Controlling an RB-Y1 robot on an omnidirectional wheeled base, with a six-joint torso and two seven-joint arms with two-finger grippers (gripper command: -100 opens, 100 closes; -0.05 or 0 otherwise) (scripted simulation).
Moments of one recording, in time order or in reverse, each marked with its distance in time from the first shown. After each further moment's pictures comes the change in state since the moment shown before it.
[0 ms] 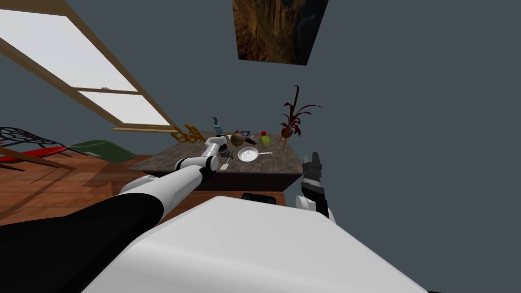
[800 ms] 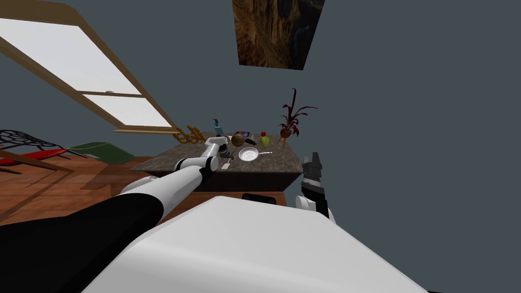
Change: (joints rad) left arm 0.006 -0.001 0.002 -0.012 0.006 0.061 0.015; right arm 0.000 0.000 0.000 0.000 0.000 0.000 0.000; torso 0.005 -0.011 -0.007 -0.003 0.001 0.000
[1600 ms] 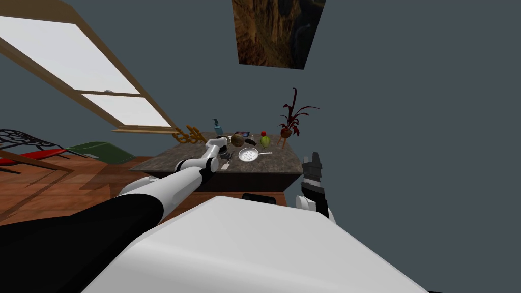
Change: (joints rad) left arm 0.020 -0.008 0.002 0.015 0.001 -0.037 -0.006; right arm 0.000 0.000 0.000 0.000 0.000 0.000 0.000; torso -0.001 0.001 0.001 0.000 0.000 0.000
